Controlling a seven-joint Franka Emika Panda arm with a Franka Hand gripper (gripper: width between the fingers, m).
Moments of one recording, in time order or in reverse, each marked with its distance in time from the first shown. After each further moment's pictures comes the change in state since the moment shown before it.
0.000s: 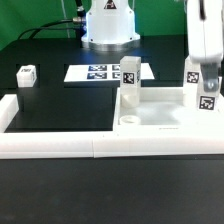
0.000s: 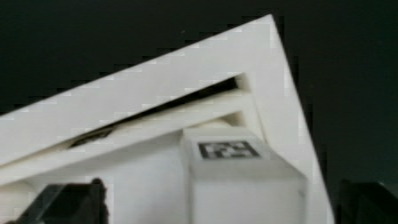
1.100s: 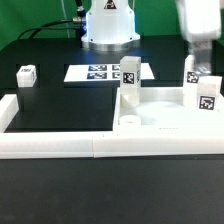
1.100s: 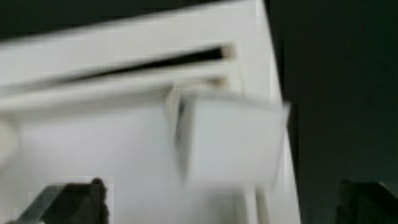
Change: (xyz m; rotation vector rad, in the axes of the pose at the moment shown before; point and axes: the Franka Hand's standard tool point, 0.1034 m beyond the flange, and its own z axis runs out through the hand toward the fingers) arm 0.038 0.007 -0.018 0.063 0.020 -0.279
